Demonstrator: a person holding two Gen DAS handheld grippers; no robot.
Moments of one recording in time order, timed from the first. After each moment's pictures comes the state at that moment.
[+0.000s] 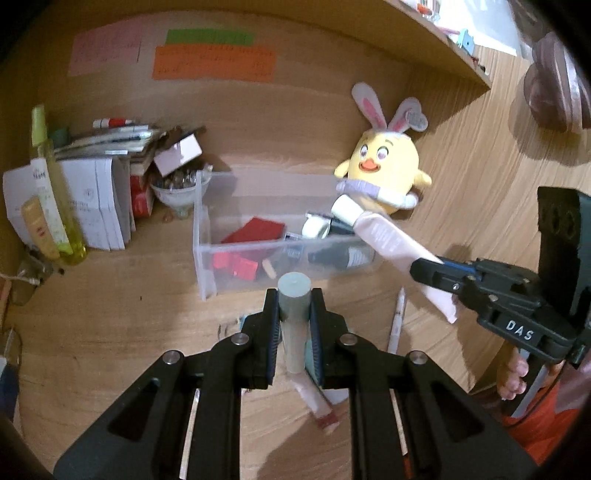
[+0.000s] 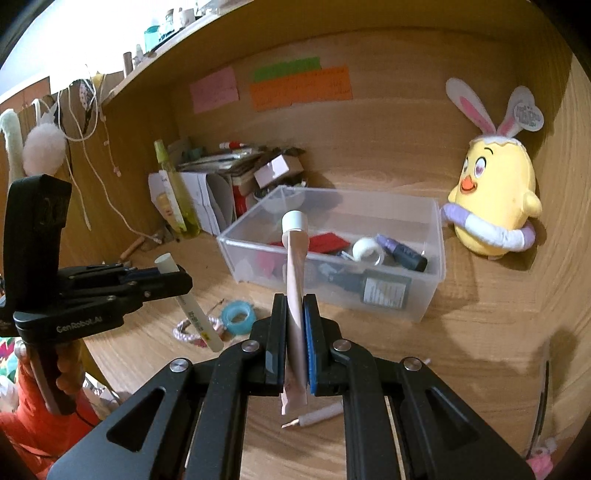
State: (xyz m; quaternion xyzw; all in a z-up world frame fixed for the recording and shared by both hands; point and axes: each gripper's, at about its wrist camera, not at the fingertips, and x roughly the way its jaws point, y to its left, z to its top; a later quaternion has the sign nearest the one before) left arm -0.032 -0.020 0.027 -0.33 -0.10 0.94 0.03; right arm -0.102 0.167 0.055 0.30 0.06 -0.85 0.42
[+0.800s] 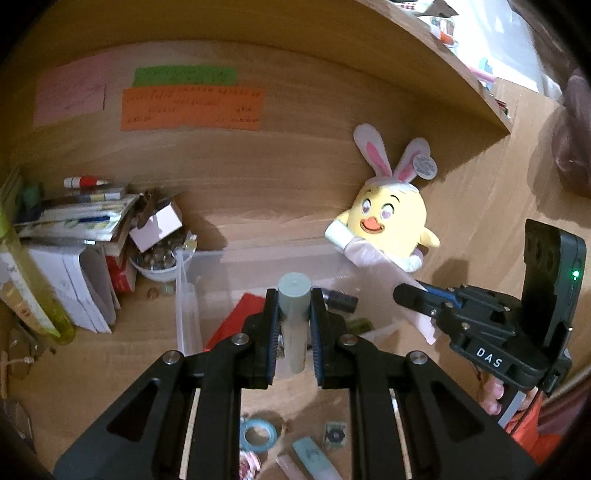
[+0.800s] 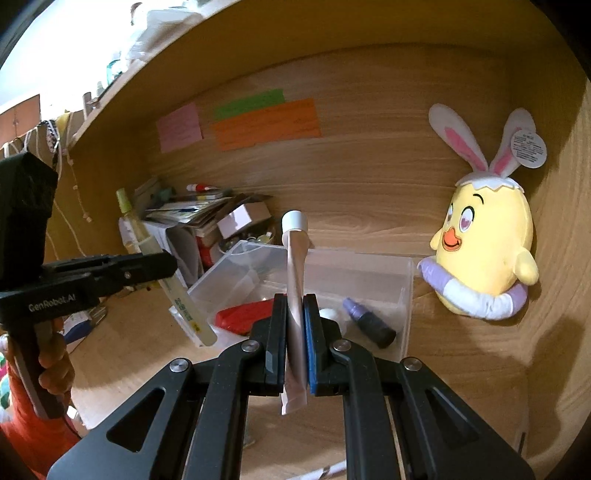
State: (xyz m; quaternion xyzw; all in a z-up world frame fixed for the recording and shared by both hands) left arm -0.120 -0.033 0.073 -0.30 -0.10 0.95 0.03; right arm -0.180 0.154 0.084 0.28 0.04 -0.87 0.41
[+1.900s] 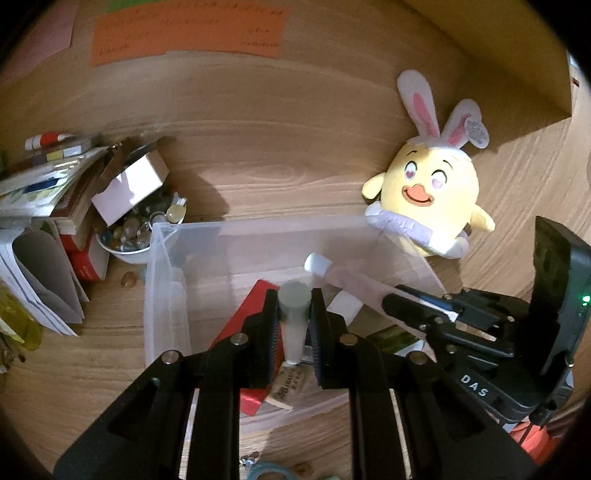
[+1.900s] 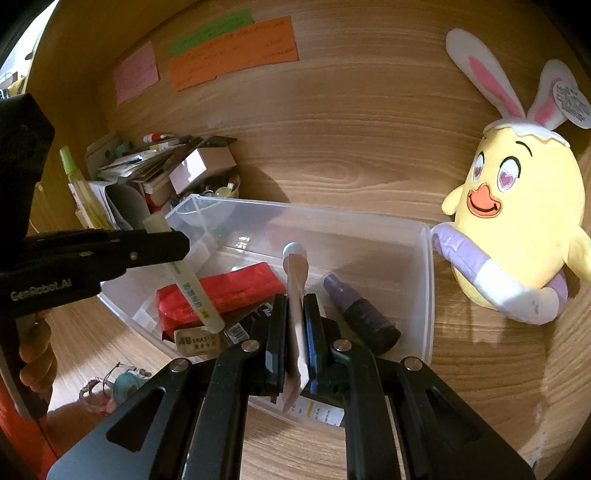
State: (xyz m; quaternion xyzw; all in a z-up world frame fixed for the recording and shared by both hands) left arm -0.197 -0.050 0.012 -0.37 -0.11 0.92 0.03; right arm -0.235 0.115 0.027 0.34 0.09 -0.86 0.38
